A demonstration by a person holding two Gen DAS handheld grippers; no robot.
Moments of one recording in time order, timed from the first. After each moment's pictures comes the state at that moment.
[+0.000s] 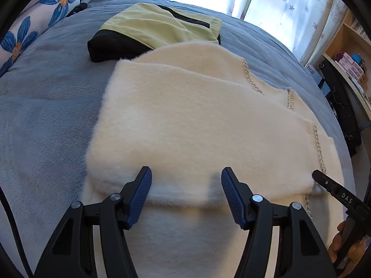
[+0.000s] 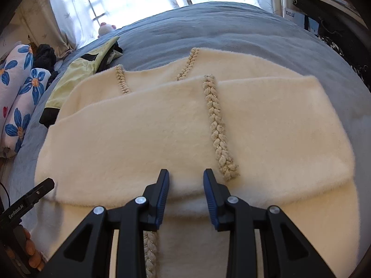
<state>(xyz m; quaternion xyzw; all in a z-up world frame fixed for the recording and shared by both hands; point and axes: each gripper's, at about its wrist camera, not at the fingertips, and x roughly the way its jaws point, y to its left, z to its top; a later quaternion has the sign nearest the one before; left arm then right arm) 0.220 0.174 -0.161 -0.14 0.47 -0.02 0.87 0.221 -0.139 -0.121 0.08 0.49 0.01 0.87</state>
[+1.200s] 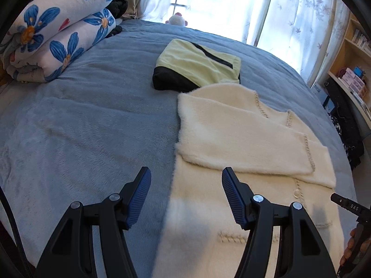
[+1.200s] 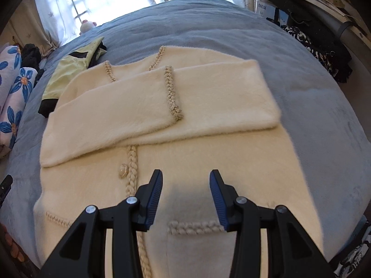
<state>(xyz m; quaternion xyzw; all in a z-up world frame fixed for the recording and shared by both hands) 0.101 0.241 -0.069 -0.13 0.42 0.04 0.90 0.115 -0.167 -0.053 0.08 0.52 -0.06 0.85</state>
